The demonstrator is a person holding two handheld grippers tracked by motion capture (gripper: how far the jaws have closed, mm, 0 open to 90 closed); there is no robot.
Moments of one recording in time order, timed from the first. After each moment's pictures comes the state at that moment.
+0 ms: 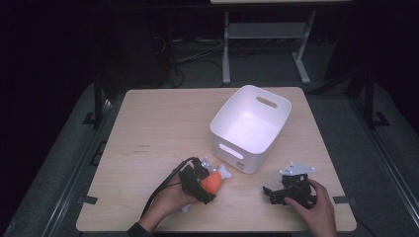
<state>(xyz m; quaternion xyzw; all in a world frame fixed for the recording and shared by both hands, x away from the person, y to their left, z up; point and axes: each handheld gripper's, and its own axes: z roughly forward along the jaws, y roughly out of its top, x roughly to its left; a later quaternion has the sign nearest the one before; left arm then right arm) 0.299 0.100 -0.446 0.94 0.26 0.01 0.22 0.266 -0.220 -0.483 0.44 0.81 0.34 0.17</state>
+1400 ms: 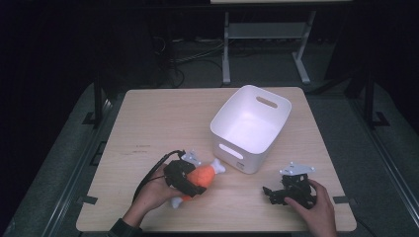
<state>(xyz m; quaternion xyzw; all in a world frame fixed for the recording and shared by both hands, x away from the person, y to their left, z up) 0.303 0.138 -0.417 0.93 0.24 0.00 0.28 0.266 -0.220 -0.483 0.44 0.81 0.34 0.17</state>
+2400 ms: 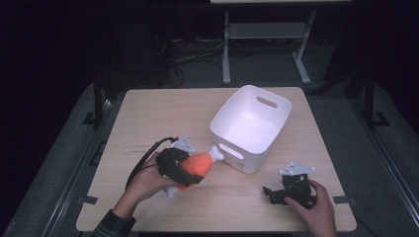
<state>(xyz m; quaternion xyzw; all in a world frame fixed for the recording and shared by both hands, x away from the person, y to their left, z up) 0.310 0.148 -0.368 0.92 0.22 0.01 0.32 0.266 -0.220 -0.483 0.44 0.81 0.34 0.17</state>
